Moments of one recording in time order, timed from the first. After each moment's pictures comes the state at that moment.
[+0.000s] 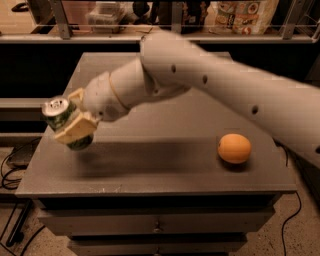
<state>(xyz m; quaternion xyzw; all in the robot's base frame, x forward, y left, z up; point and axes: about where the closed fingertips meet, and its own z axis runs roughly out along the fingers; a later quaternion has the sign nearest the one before) 0.470 0.212 0.912 -0.68 0.50 0.37 0.38</state>
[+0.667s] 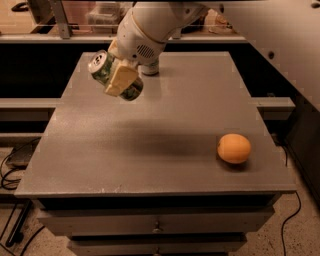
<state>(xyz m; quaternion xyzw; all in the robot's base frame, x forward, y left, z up) 0.558 0.115 0.964 -0.75 0.56 0.15 0.31</state>
